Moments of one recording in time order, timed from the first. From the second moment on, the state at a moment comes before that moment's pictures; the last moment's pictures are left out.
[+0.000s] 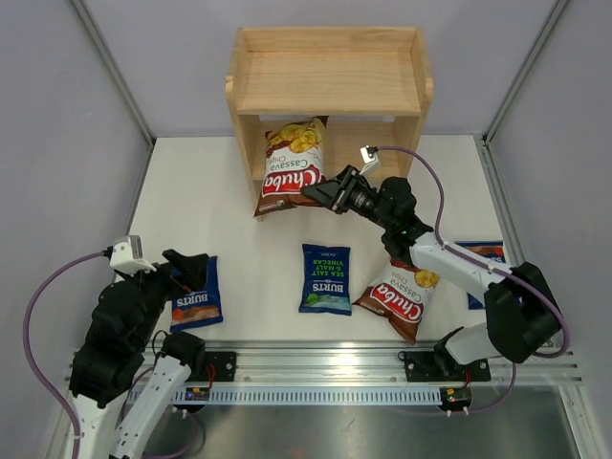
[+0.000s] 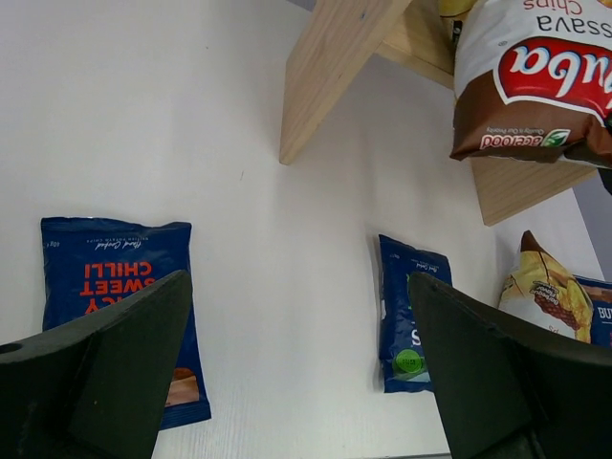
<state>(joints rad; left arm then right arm) -0.34 0.23 0.84 -0.86 -0.21 -0.52 0.60 1.40 0.88 0.61 -0.36 0.99</state>
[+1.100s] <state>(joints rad) -0.34 0.18 0.82 -0.84 -0.18 -0.50 0.50 1.89 1.31 0.74 -0.57 1.20</state>
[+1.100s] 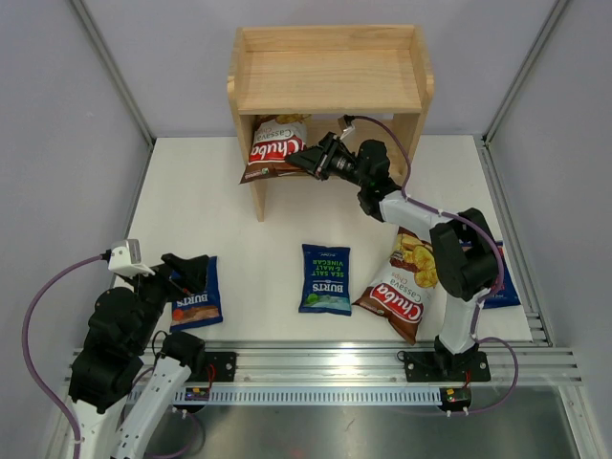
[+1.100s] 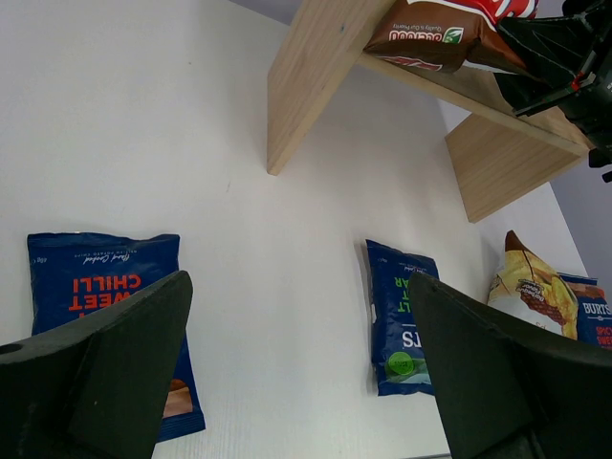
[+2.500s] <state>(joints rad) -0.34 0.18 0.82 -0.83 -0.17 -0.50 0.50 1.74 1.37 0.16 -0.34 0.95</state>
